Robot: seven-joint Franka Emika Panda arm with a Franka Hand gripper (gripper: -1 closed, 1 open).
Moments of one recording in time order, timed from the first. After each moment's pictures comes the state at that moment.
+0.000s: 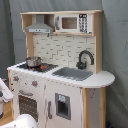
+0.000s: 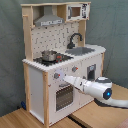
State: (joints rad) arm -0.69 -1.53 1.61 -2.27 0.07 3.03 -0.18
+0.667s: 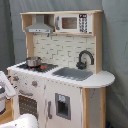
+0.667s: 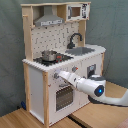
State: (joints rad) arm -0.79 -1.53 1.60 -2.16 0.07 2.98 -0.09
